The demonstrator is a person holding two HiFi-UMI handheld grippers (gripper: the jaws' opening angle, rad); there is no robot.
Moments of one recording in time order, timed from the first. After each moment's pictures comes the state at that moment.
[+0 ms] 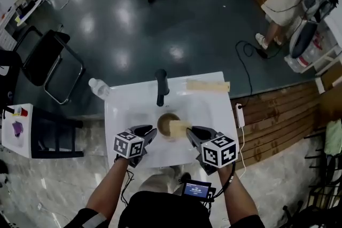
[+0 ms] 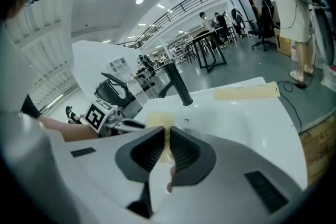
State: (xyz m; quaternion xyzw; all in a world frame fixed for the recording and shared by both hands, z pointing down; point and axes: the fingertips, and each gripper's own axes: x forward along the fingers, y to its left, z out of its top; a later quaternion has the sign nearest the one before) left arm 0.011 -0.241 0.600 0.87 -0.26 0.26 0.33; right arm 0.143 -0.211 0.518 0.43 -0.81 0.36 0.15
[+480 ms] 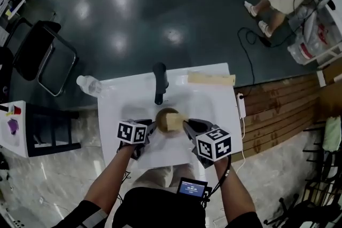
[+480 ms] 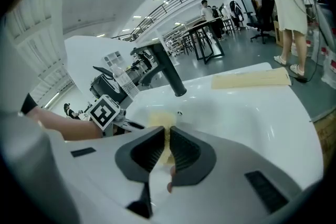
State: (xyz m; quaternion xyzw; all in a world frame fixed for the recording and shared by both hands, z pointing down) left arm 0.011 -0.273 0.677 0.80 -0.28 0.33 0.42; right arm 0.138 -0.251 0.572 0.43 -0.80 0.38 0.18
